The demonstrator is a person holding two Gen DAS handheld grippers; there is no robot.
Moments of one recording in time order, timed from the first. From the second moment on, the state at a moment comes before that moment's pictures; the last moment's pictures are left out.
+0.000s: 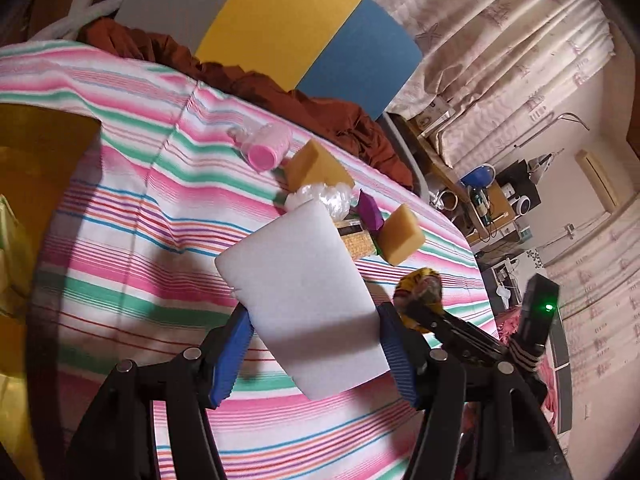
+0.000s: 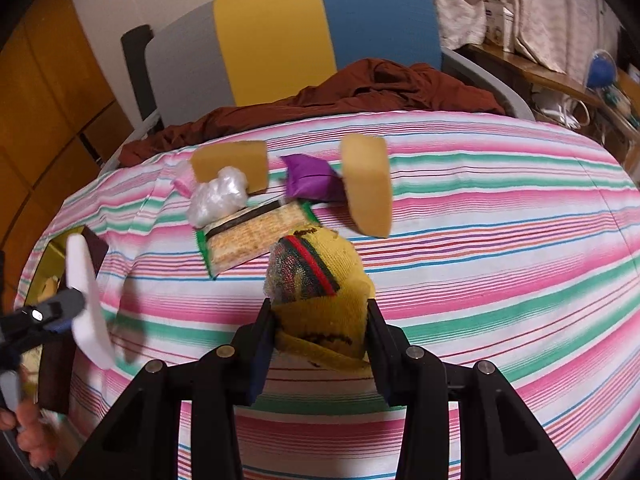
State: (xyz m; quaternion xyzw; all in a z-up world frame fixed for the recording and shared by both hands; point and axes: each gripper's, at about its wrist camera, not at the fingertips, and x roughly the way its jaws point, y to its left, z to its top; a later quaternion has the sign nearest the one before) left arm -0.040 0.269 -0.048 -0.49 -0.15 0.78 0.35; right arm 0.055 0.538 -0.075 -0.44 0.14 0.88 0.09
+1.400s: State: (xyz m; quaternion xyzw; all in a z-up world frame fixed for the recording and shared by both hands) left arm -0.158 0.023 -0.053 -0.48 -0.23 0.83 0.16; right arm 0.052 0.365 -0.036 -0.38 0.07 0.92 -0.08
